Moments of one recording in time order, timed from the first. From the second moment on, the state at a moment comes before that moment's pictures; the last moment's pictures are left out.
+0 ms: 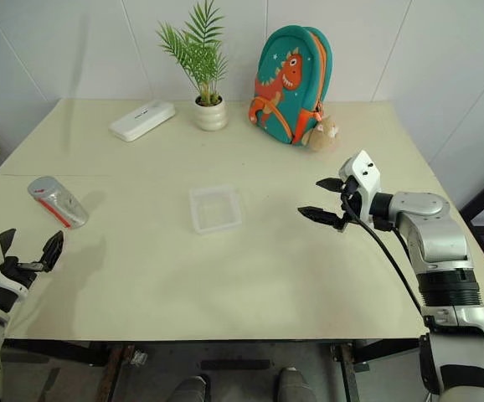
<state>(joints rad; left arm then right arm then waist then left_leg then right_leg) 0.01 0.52 0.65 -0.10 -0.35 0.17 -0.32 -0.72 -0.69 -0.02 0.20 0.32 0.44 1.07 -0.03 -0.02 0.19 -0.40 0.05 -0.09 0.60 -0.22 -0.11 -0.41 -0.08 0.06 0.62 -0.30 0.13</state>
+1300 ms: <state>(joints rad) -0.34 0.52 0.48 0.40 -0.23 -0.04 -0.23 -0.56 -0.52 0.03 -0.24 0.50 0.69 0.85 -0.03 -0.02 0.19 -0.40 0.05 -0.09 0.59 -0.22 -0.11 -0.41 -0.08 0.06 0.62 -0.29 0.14</state>
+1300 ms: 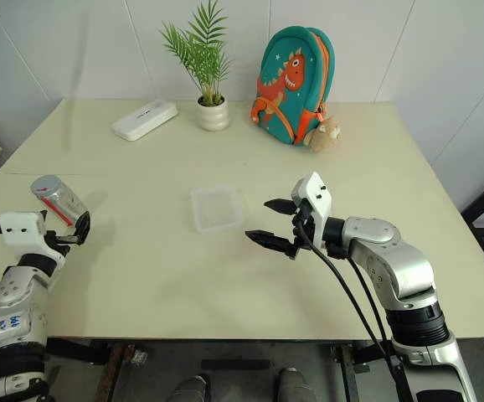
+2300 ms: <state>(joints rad) -0.31 0.60 0.53 0.42 -0.27 -0.02 -0.19 -0.55 -0.54 0.04 -0.23 0.46 0.65 0.82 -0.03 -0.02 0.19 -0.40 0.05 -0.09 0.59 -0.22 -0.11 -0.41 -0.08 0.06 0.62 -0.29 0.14</state>
